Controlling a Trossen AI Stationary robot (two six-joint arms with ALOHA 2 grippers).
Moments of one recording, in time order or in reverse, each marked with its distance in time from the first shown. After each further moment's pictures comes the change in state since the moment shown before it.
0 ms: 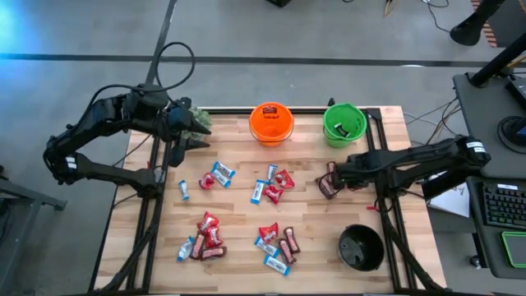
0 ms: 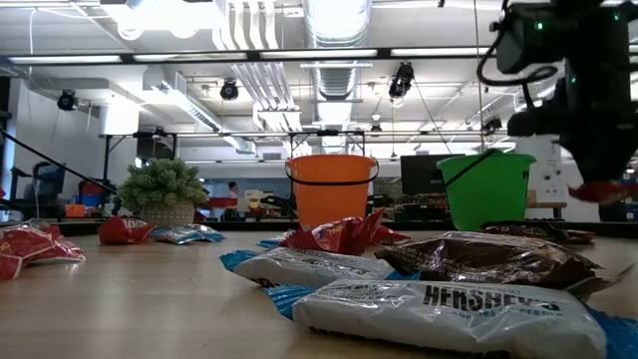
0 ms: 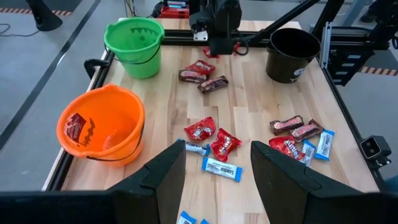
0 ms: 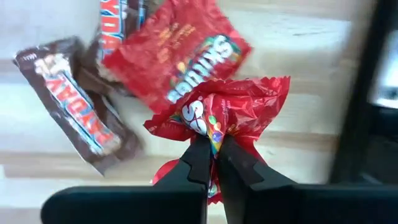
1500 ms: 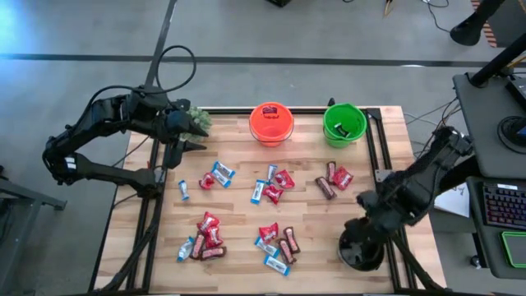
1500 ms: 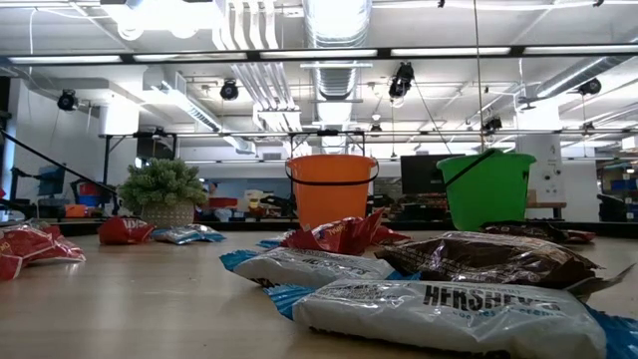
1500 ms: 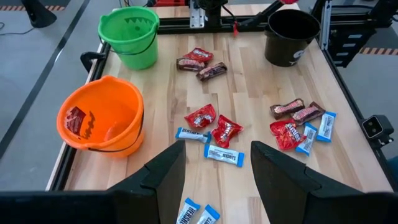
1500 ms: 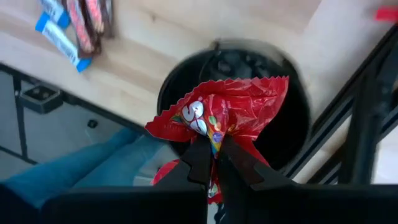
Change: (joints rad) left arm 0.000 -0.006 0.000 -0.055 0.000 0.060; right arm 0.758 0.165 0.630 -0.167 -0.116 0.478
